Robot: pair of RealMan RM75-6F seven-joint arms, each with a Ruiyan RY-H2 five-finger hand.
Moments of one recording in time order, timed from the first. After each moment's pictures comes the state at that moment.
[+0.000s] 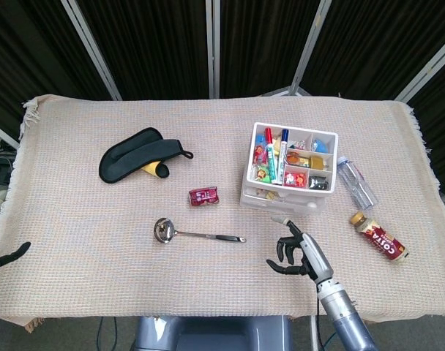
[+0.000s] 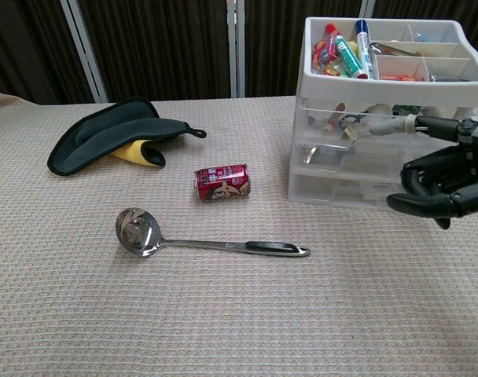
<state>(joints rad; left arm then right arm) -0.07 -1.15 -0.10 -1.58 1.50 1.60 -0.01 0.27 -1.39 0.14 -1.96 -1.36 1.15 0.32</state>
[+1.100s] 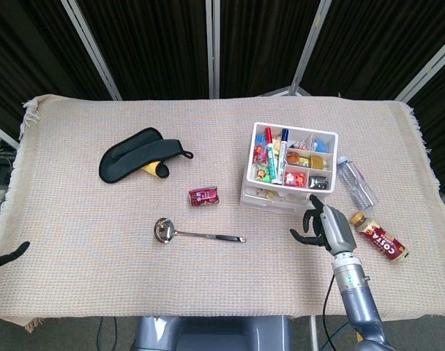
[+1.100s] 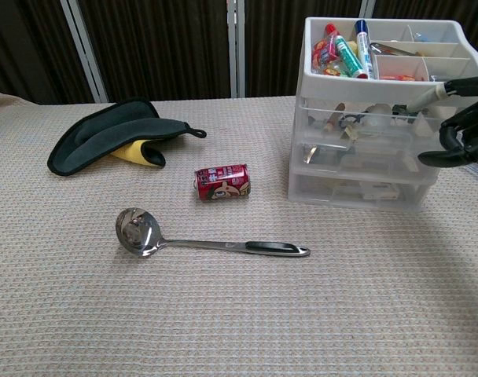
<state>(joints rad) -0.07 -1.15 -0.10 -1.58 1.50 1.60 -0.01 0.38 -1.34 0.29 -2.01 -0.96 1.22 -0.14</state>
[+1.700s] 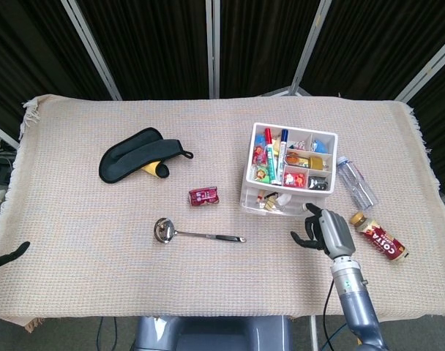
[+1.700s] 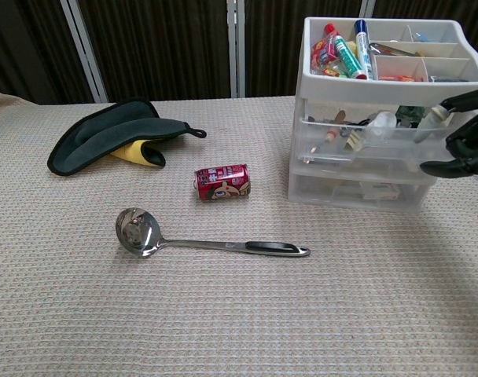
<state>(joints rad) -0.07 -1.15 -0.10 -1.58 1.50 1.59 -0.01 0.38 -1.36 0.24 -2.01 -1.00 1.26 -0.16</state>
